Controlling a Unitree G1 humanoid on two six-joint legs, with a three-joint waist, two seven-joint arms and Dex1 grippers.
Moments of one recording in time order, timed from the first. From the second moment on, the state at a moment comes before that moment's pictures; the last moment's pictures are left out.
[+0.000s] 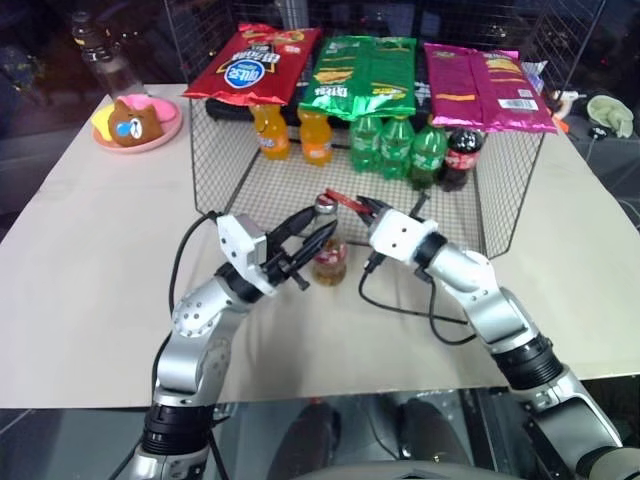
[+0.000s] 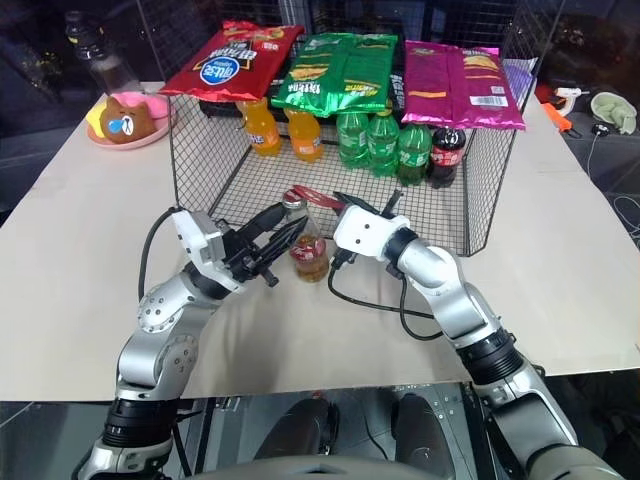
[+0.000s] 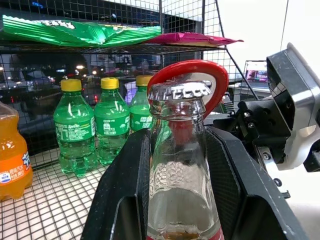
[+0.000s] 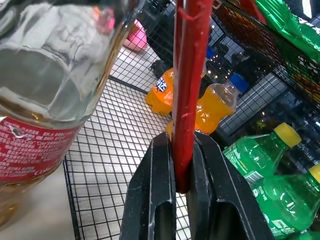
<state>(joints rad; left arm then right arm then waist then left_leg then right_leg) -0.14 0.35 0.03 -0.30 -0.46 0.04 -0.72 -0.49 -0.31 0.37 -0.06 -0.28 -0.09 0.41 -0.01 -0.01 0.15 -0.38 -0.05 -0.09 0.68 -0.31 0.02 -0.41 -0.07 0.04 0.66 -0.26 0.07</state>
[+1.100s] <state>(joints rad) -0.13 0.35 0.03 -0.29 -0.46 0.04 -0.73 -0.53 -0.29 0.38 0.11 -0.40 -0.34 0.36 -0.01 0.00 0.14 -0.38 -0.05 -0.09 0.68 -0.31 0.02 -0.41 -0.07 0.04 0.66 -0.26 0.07</state>
